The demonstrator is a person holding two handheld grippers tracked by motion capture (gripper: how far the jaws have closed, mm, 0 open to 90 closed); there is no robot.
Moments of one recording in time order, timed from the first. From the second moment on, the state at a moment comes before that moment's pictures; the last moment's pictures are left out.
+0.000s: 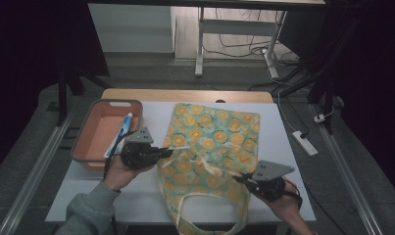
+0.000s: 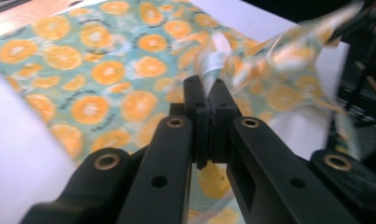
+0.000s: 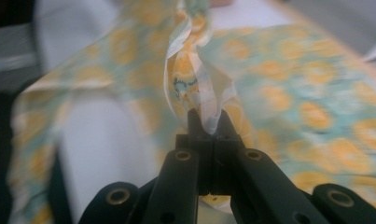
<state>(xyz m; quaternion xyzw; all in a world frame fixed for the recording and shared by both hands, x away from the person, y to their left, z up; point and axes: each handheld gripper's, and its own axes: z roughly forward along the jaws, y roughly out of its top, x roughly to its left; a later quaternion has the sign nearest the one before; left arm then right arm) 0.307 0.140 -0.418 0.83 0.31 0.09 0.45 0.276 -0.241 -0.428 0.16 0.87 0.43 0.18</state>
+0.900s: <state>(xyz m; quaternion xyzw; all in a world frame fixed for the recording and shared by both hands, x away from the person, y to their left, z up) 0.402 0.073 -0.490 0.86 0.38 0.12 0.31 0.399 -0.267 -0.497 0.33 0.87 0.31 0.16</state>
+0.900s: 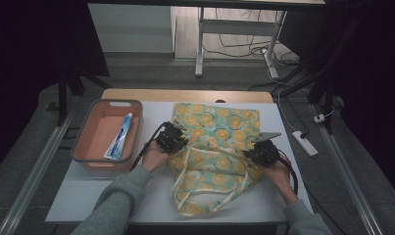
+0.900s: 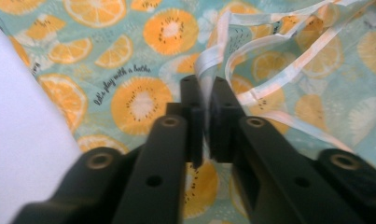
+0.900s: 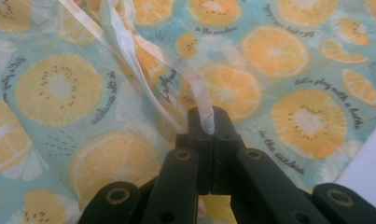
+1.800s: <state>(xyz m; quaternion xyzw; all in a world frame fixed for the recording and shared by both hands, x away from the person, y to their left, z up) 0.325 0.062 -0.483 0.90 0.31 0.14 0.28 0.331 -0.239 -0.432 0.23 0.86 0.43 0.15</state>
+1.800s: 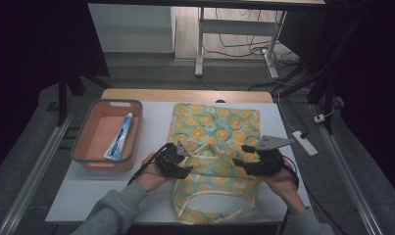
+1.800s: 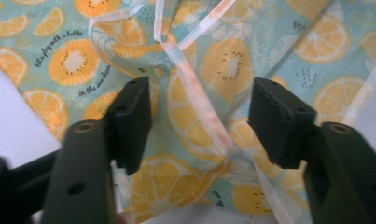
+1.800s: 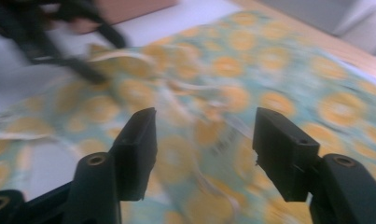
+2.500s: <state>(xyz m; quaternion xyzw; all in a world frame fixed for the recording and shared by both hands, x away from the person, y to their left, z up) 0.329 0.077 -0.486 0.89 0.32 0.12 0.28 0.358 -0.160 -0.503 0.17 0.94 0.28 0.08</state>
